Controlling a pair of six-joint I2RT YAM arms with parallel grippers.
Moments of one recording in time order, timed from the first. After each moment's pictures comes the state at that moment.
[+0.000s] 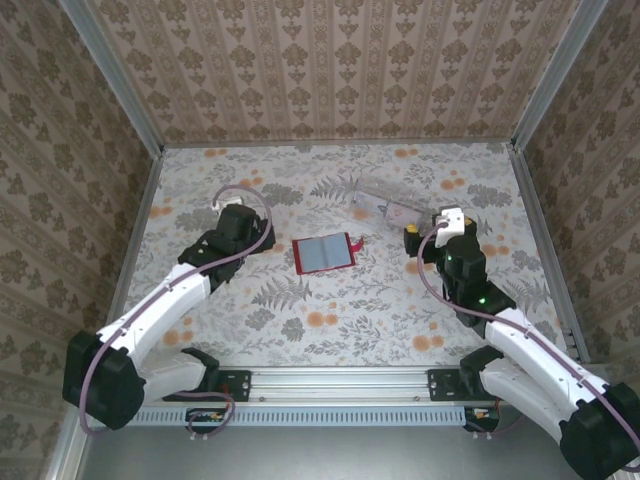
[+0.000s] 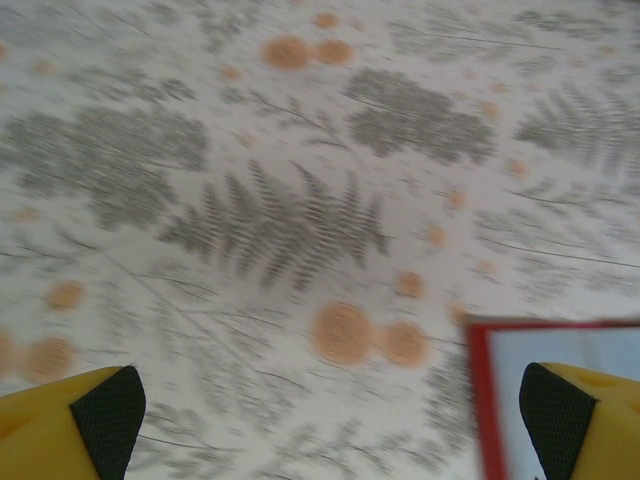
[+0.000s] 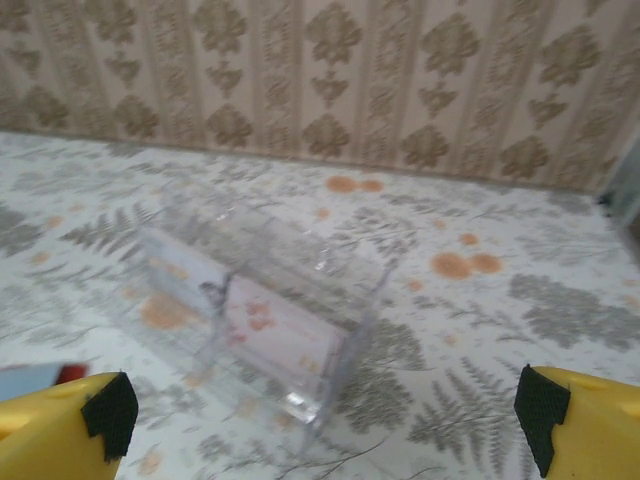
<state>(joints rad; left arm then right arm) -0.53 1.15 0.82 -0.44 -0.42 -0.48 0.39 0.82 0.45 0.12 0.40 0.02</state>
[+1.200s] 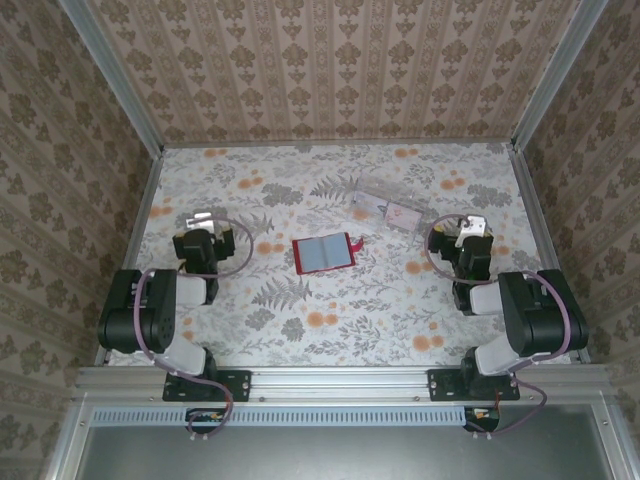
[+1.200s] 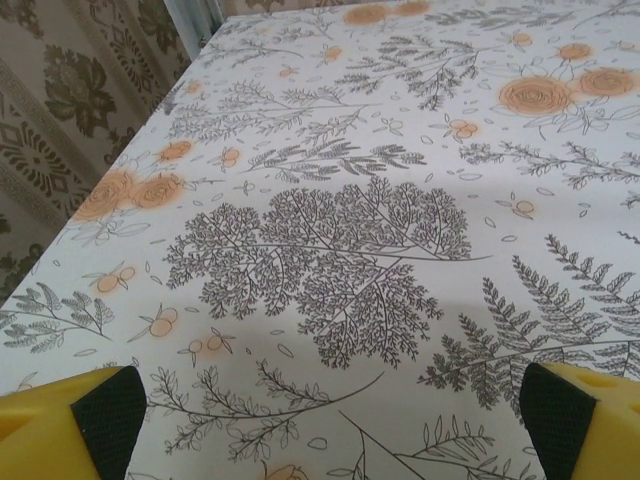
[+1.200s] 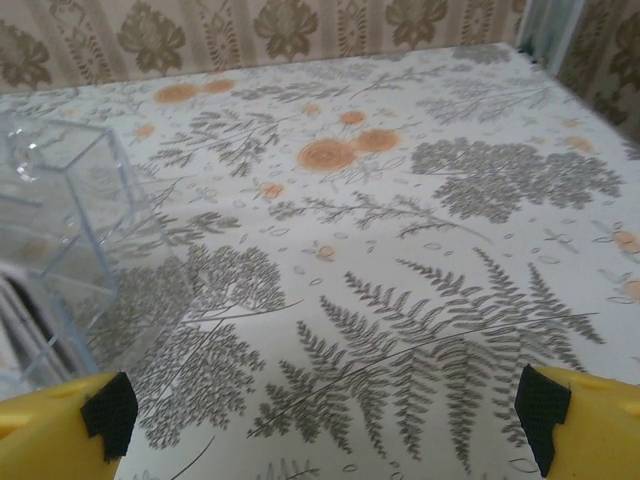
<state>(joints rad) -0.07 1.54 0.37 0.75 -0.26 0.04 -0.01 1.52 0.27 0.92 0.15 0.09</state>
